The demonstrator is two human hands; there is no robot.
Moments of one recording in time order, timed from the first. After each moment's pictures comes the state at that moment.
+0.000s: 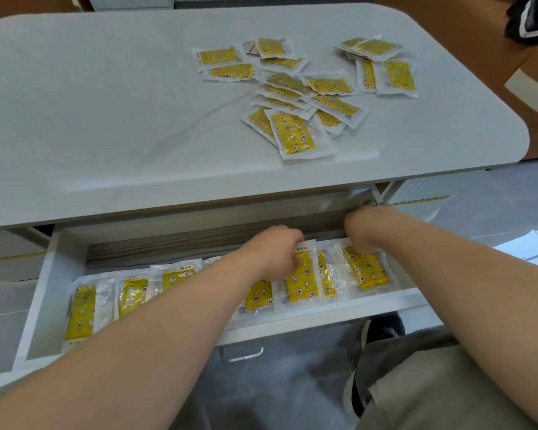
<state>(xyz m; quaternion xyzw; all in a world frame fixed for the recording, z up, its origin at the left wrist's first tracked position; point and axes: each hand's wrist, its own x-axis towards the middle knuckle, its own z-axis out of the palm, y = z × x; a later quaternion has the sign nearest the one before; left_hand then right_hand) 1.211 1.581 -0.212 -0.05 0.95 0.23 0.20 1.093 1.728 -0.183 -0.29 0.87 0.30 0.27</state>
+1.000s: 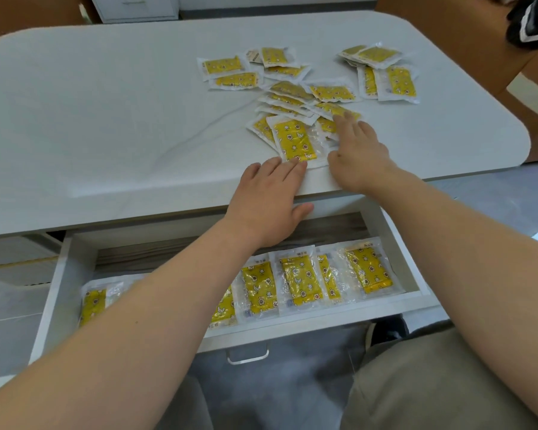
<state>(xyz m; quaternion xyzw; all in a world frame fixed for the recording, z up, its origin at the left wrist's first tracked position) 1.191 1.549 -0.164 -0.01 1.00 0.03 -0.06 1.050 1.688 -0.135 -0.25 0.96 -0.13 0.07</state>
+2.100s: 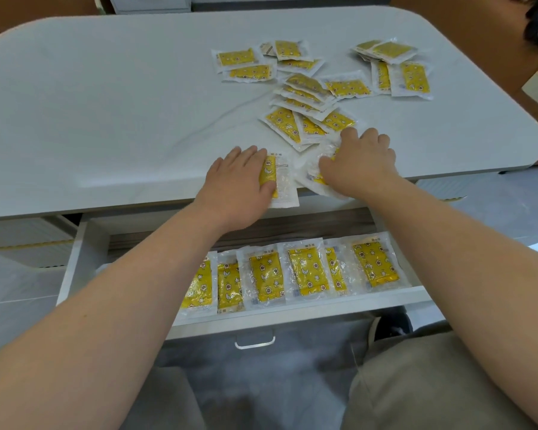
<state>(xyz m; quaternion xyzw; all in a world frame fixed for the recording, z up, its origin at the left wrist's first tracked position) 1.220 1.505 -0.148 -0.14 0.98 0.13 0.01 1.090 1.671 -0.128 -0.19 0.98 -0.07 0.04</state>
